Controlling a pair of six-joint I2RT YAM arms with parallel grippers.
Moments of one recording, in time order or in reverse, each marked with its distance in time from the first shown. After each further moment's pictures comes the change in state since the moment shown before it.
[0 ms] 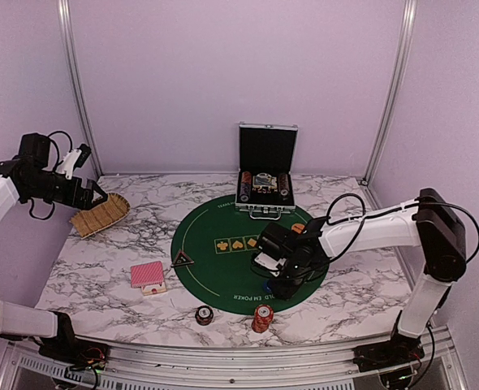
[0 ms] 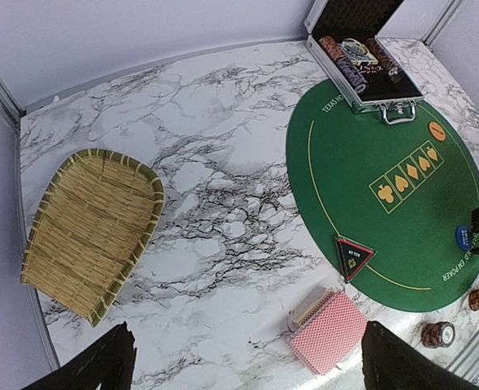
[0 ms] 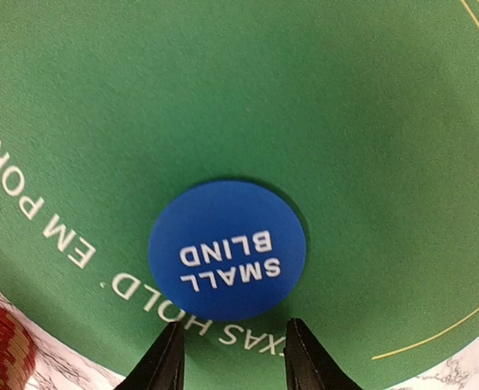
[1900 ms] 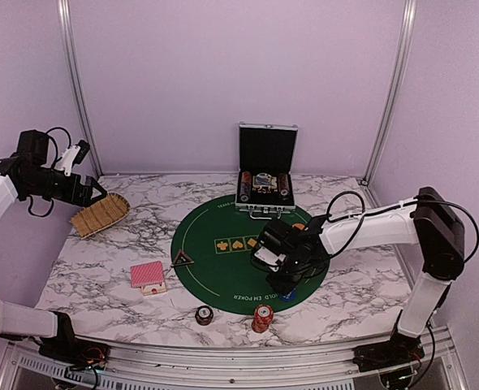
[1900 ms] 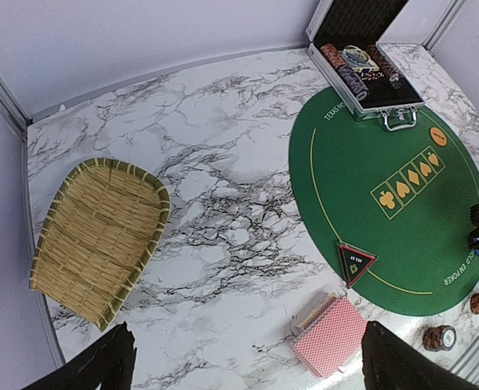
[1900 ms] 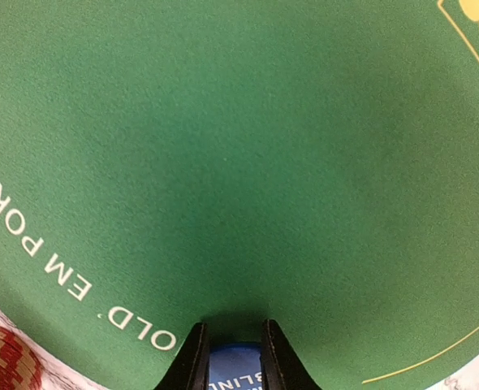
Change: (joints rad) left arm 0.000 0.002 0.028 -0.003 -0.007 0.003; right arm -0.037 0.002 -0.010 0.057 -0.030 0.002
